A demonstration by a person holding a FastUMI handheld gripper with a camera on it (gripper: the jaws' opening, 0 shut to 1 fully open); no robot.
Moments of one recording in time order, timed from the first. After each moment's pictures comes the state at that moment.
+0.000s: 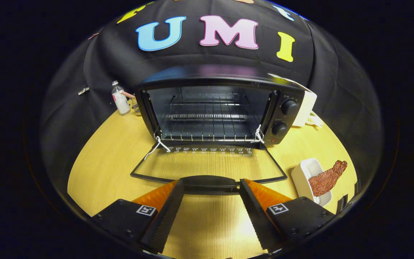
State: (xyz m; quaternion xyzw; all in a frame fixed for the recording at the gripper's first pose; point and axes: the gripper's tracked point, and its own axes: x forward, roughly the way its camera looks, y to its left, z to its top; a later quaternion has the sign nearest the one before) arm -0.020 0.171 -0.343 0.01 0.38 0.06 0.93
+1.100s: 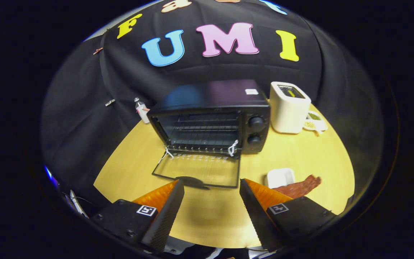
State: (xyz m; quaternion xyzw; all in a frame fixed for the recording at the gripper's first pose) arm -0.039 0.042 -0.247 0.06 0.35 0.17 0.92
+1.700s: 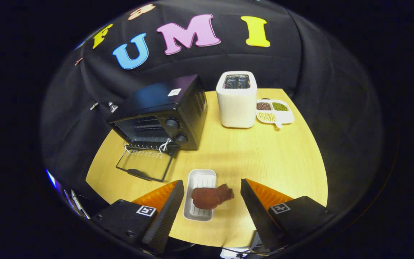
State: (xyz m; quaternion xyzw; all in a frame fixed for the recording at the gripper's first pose) arm 0.002 -0.139 -0.292 0.09 0.44 0.15 0.88
